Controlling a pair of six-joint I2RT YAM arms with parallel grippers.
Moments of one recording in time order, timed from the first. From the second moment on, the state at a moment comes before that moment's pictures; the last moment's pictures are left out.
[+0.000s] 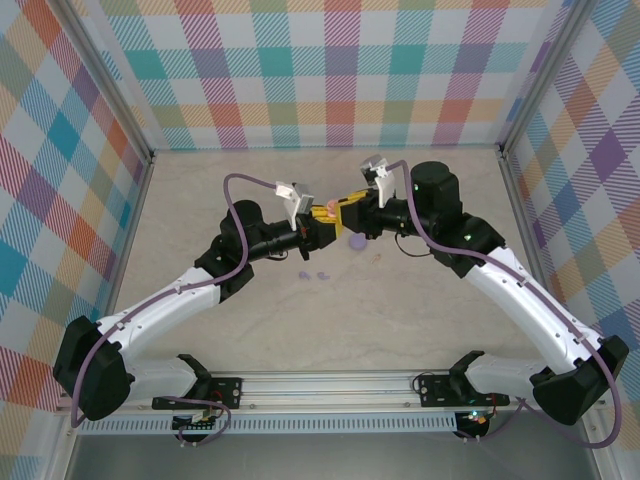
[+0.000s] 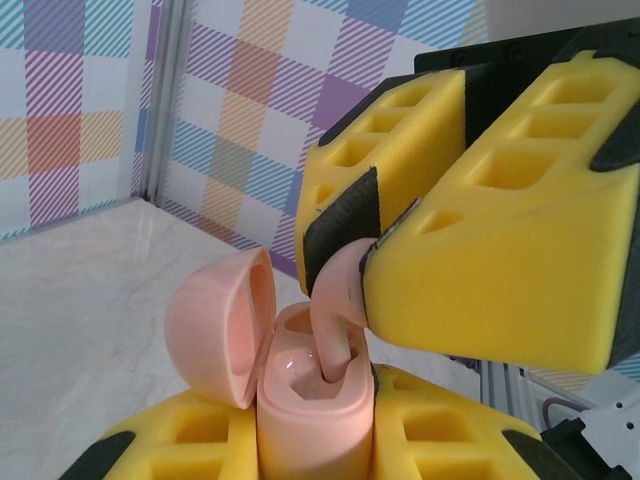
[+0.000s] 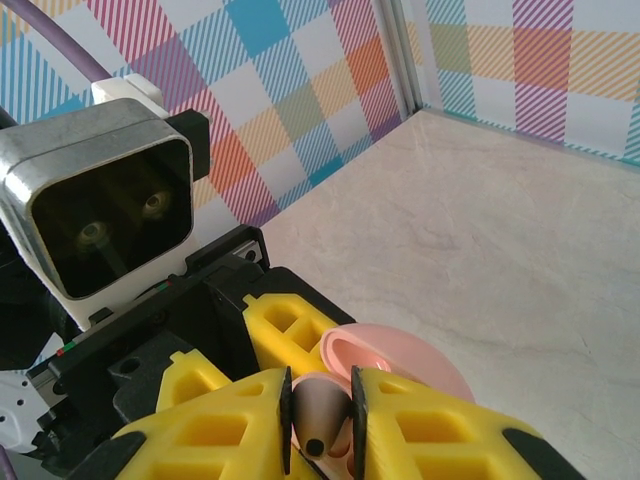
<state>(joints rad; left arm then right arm) -0.69 1.23 0.89 0.33 0.51 -0.29 0.64 1.19 1.27 -0.41 -0.47 0.20</state>
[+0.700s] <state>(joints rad) -0.69 1.23 0.89 0.33 0.52 -0.28 0.64 1.21 1.31 -0.48 -0.48 0.20</state>
